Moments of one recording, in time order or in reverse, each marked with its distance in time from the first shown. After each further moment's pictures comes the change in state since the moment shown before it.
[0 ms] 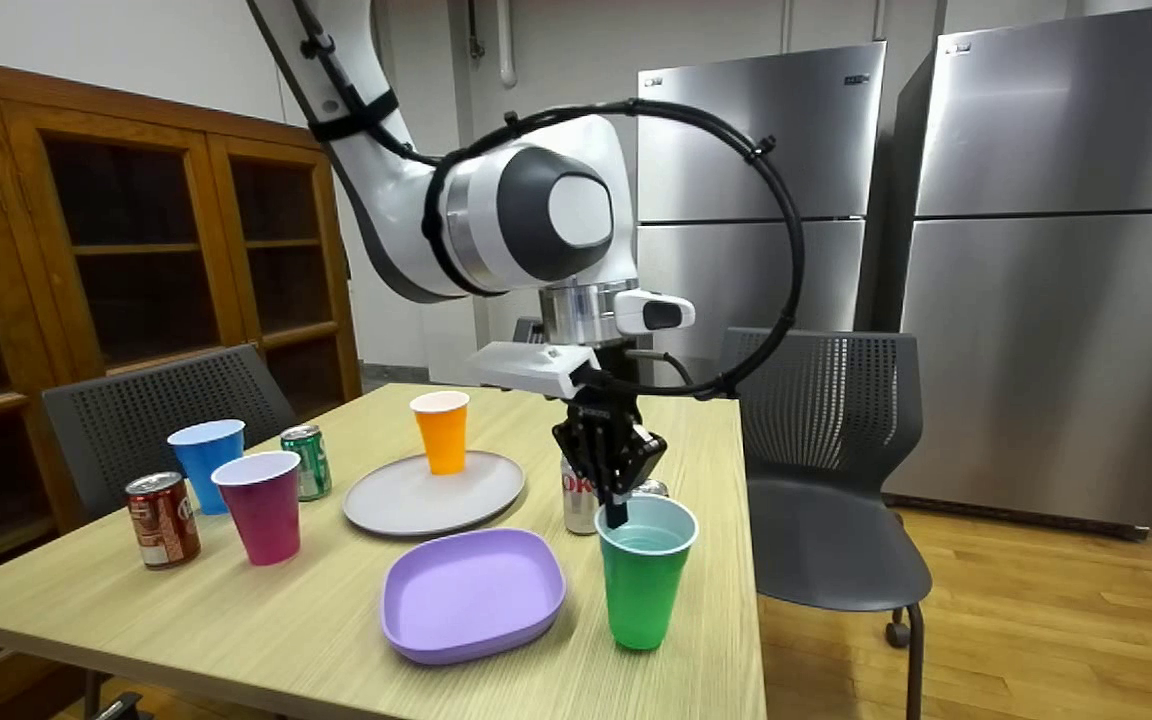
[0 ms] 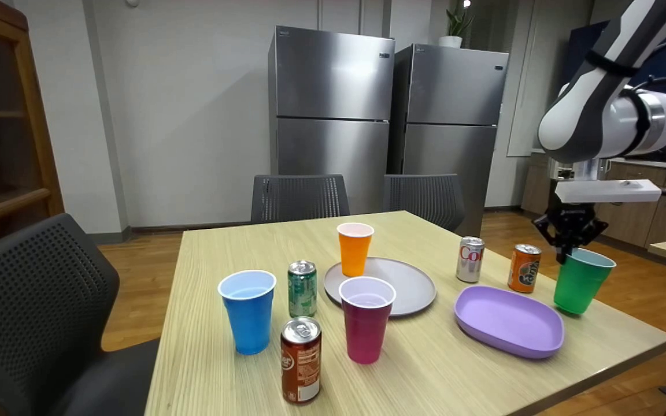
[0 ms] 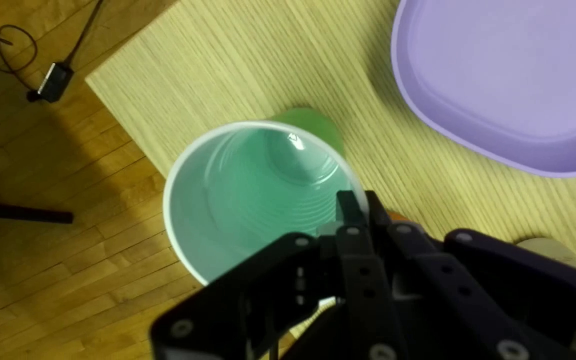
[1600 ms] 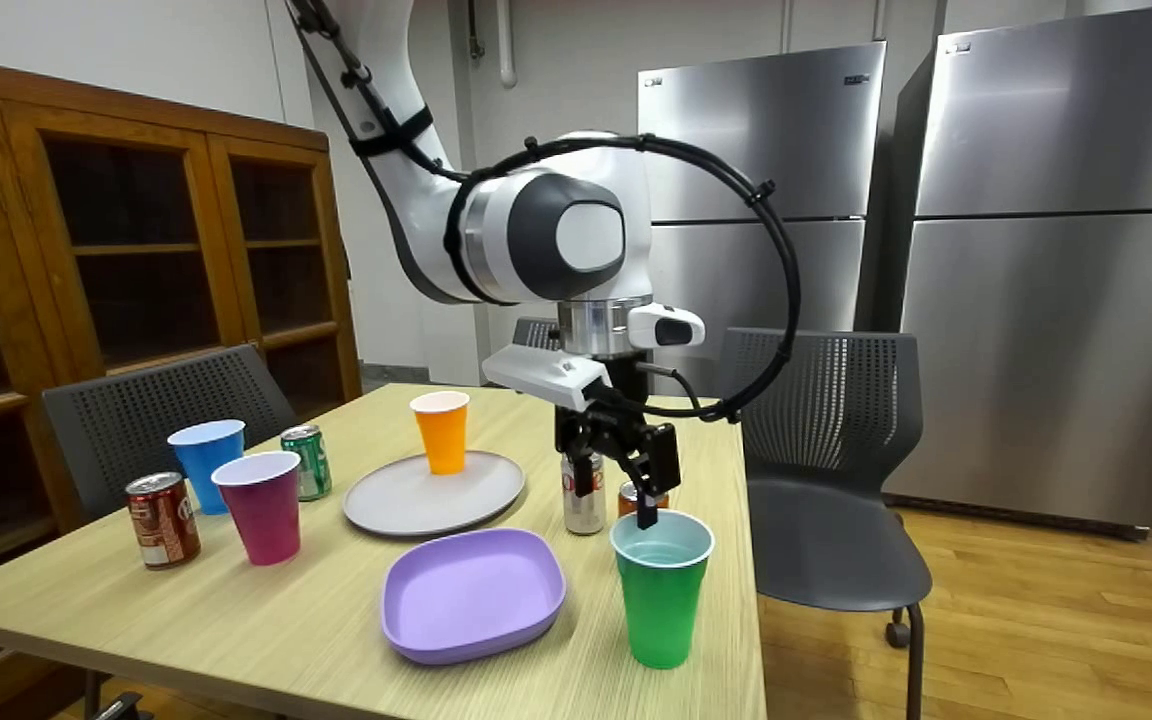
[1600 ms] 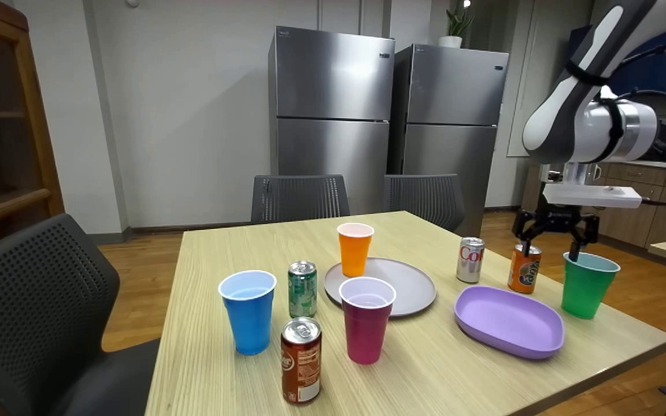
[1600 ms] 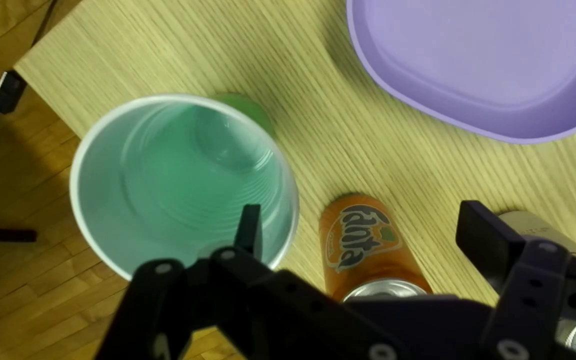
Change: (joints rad) arm -0.065 0.081 0.075 0.083 0.170 0.001 -0.100
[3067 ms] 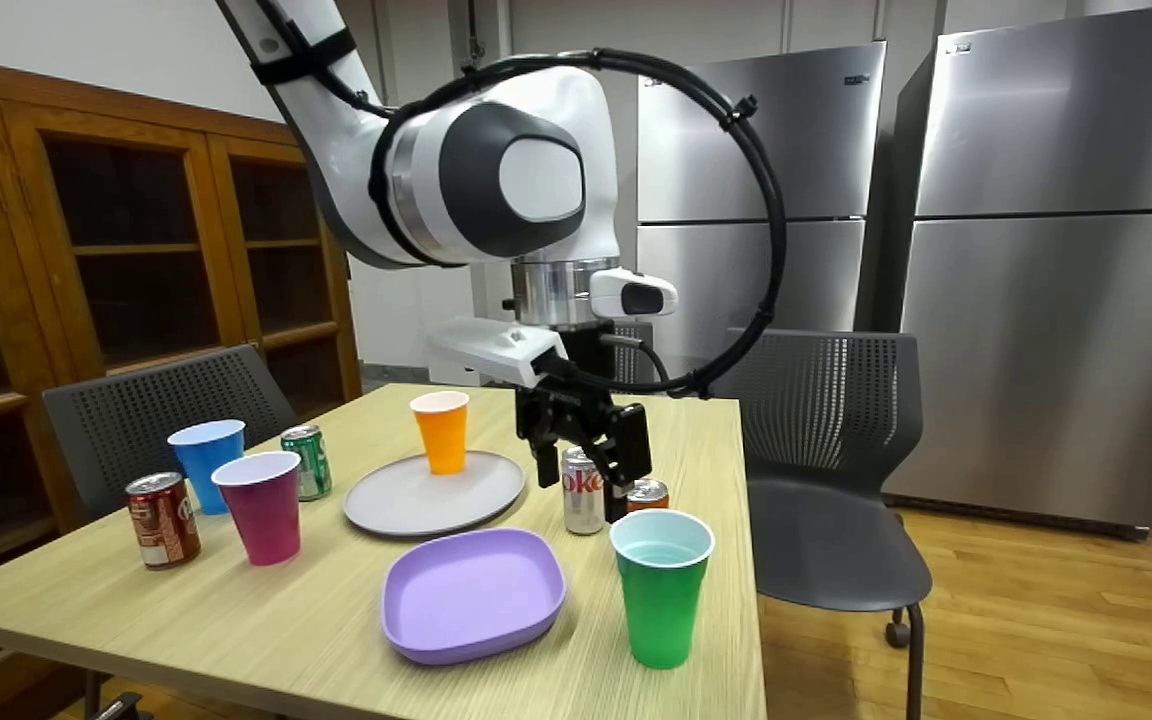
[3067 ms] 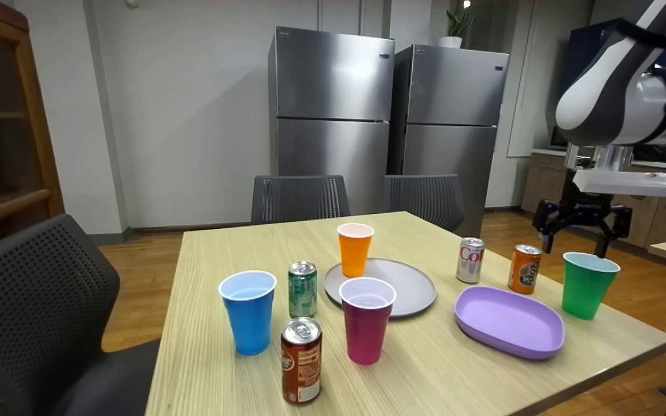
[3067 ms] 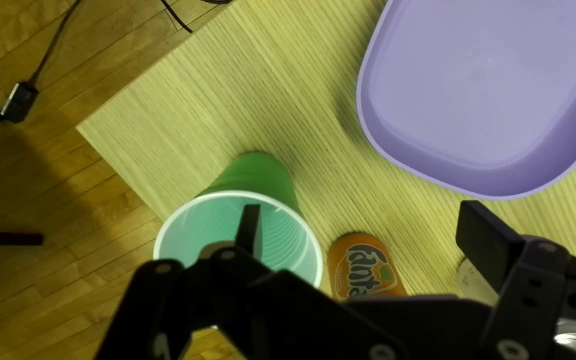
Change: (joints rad) arm 0.016 -0.222 -0.033 -0.203 -0.074 -0.001 0.019
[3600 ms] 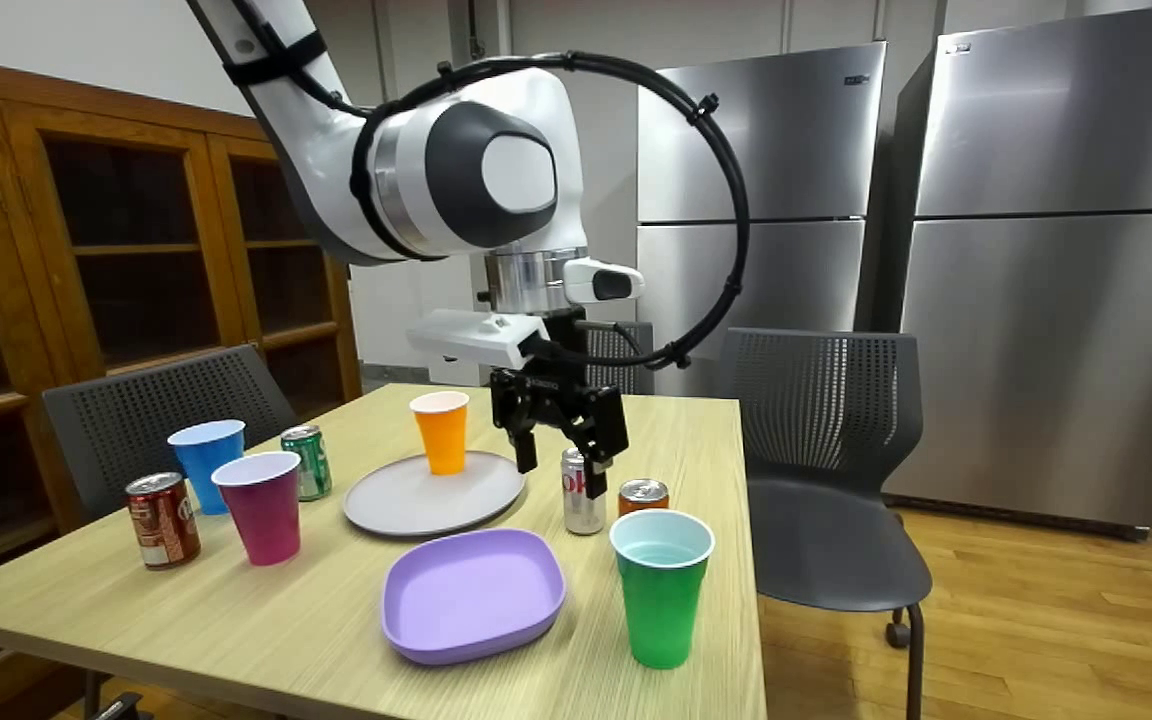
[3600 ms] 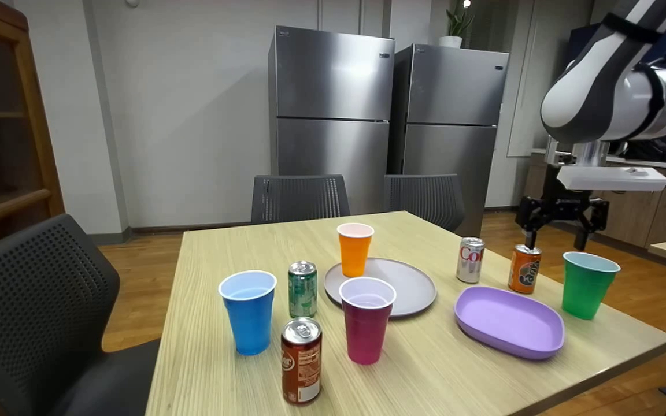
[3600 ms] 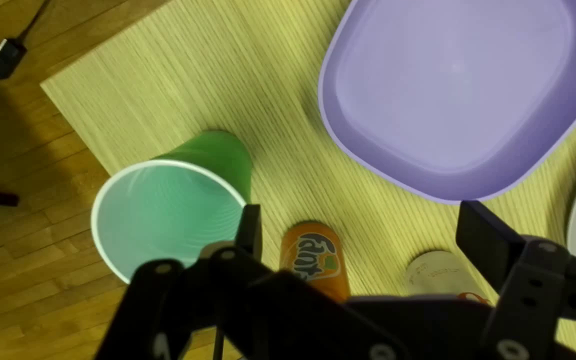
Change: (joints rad) arm 0.045 -0.003 0.023 0.013 -0.050 0.000 0.001
